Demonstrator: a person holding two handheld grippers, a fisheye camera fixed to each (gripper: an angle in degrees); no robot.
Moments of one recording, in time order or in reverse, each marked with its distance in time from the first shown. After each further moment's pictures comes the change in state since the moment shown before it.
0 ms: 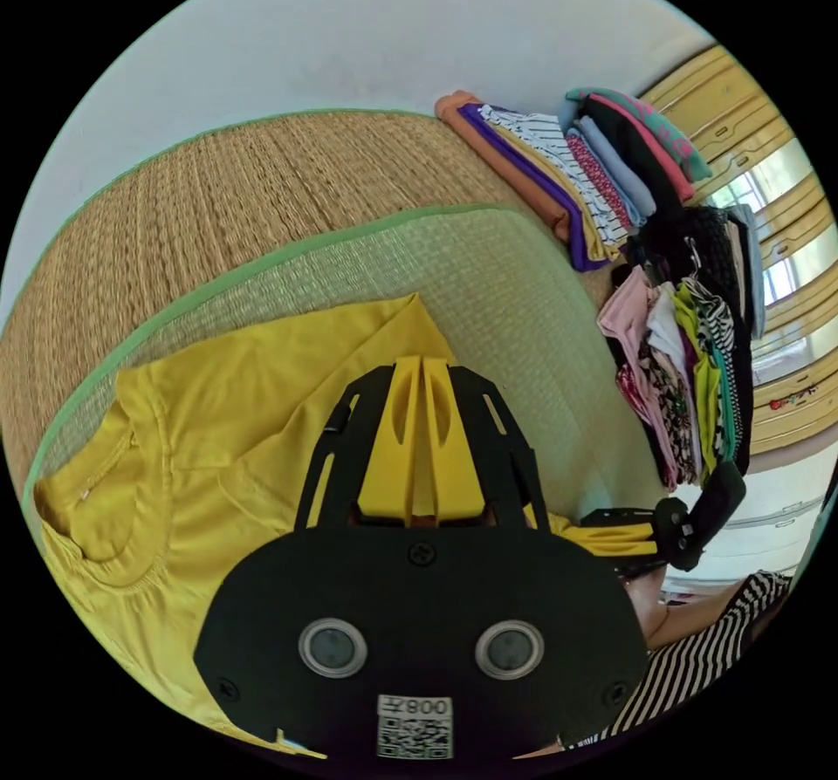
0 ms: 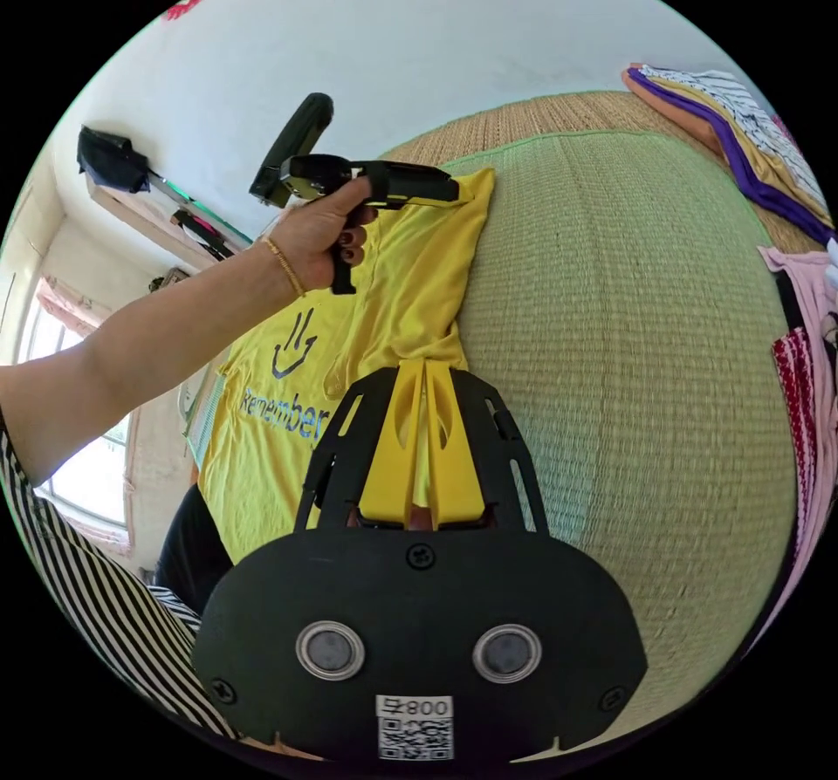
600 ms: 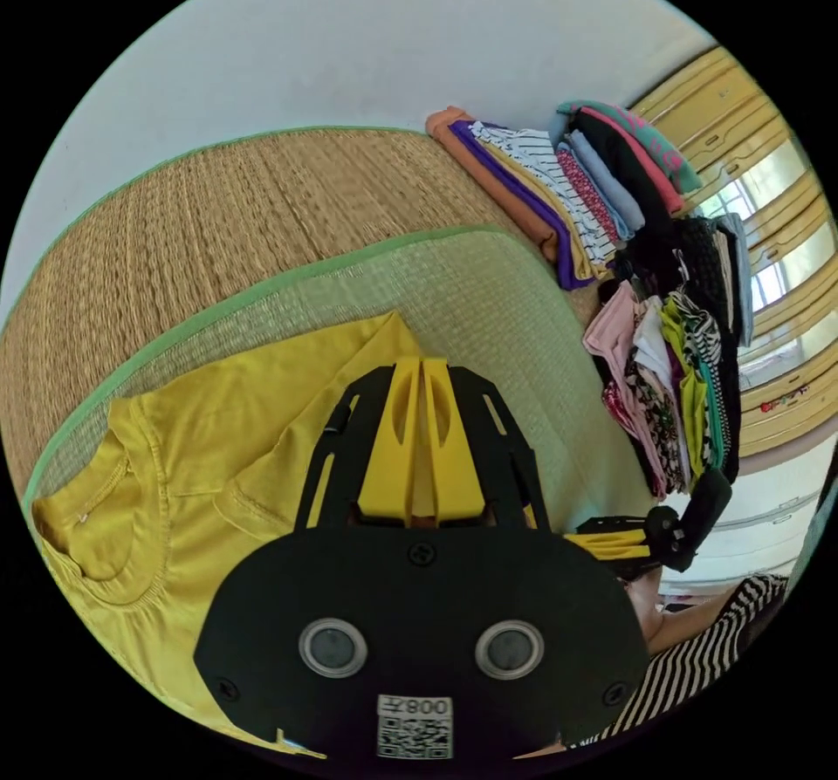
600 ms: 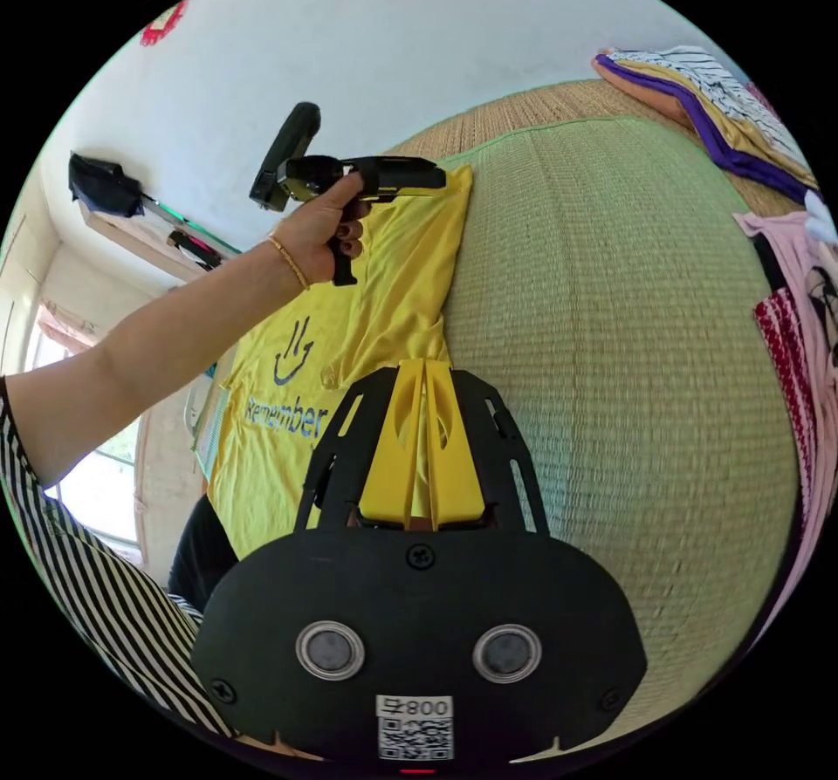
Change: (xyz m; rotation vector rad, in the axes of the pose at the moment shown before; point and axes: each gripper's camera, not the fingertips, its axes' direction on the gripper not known) left arm 0.027 -0.022 0.111 0.060 0.059 0.023; right arm 0.013 0.012 -0.054 -0.013 0.037 0.025
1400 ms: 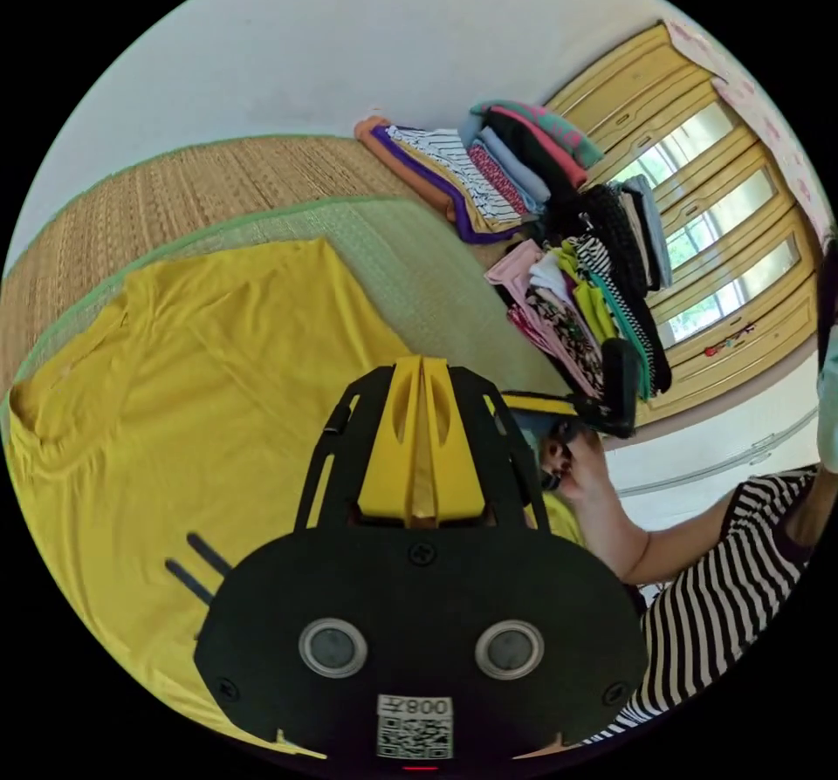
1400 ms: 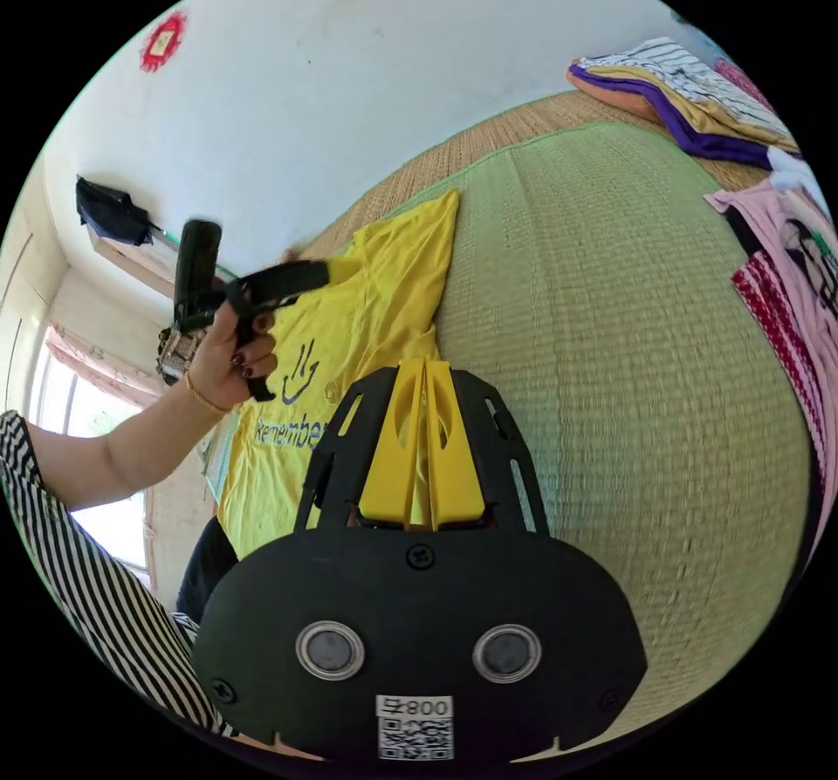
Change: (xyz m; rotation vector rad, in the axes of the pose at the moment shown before) left arm 0.013 0.244 0.176 0.039 0.150 0.062; right arm 0.001 -0.002 -0.101 0.124 -0.085 0.099
